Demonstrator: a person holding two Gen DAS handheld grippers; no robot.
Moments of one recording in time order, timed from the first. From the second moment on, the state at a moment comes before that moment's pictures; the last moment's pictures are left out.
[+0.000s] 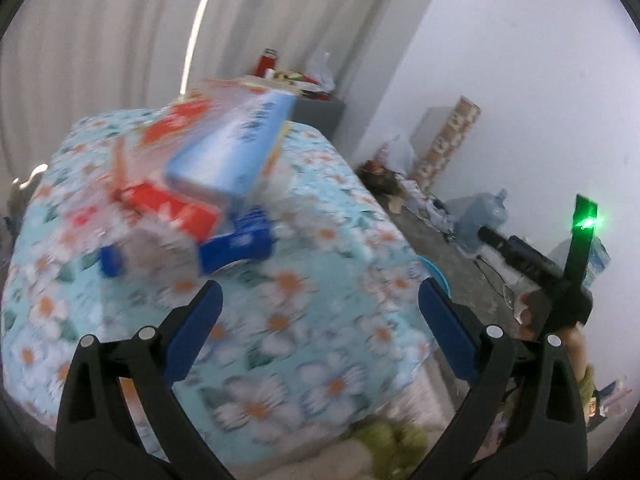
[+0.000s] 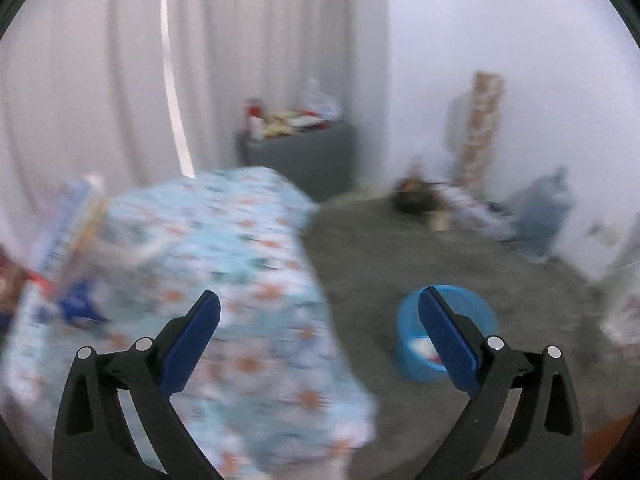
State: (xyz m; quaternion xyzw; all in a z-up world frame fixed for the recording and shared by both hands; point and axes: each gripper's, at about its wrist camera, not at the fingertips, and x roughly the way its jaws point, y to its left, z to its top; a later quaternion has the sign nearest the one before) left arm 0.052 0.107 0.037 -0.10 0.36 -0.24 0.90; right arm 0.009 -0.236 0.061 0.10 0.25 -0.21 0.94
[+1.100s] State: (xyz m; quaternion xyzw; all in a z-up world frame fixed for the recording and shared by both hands) left arm 0.129 0.154 0.069 0.00 0.26 -0.22 0.94; right arm 0.187 -0.159 0.021 0.38 0.35 0.19 0.84
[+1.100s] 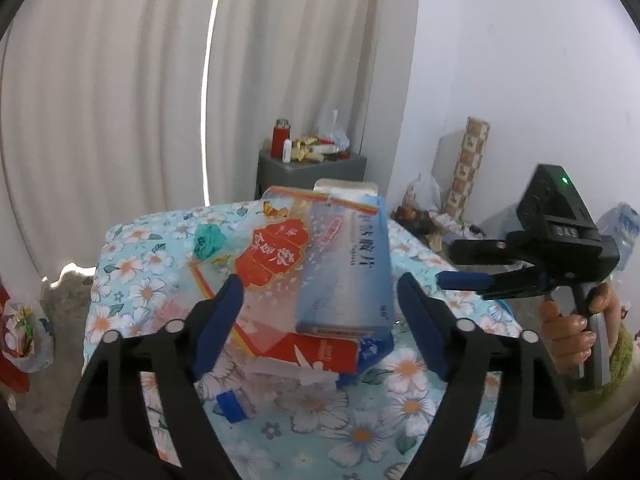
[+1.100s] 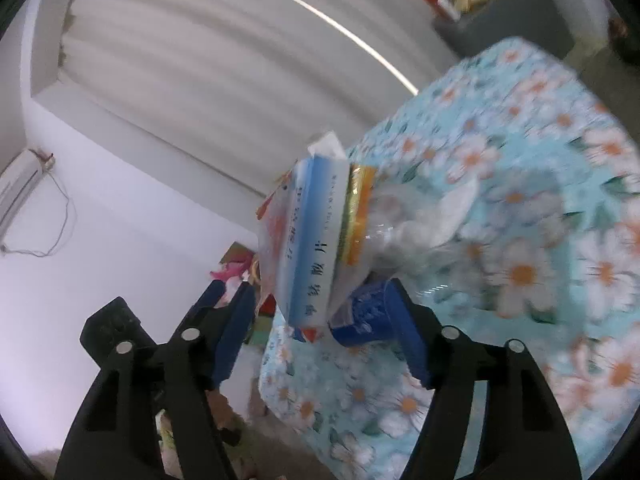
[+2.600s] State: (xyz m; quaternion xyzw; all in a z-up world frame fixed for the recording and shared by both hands) left arm 0.141 0.152 0.043 0.13 0.28 -0.14 0.94; right arm 0.233 -0.142 -0.005 0.42 0.39 0.23 0.79
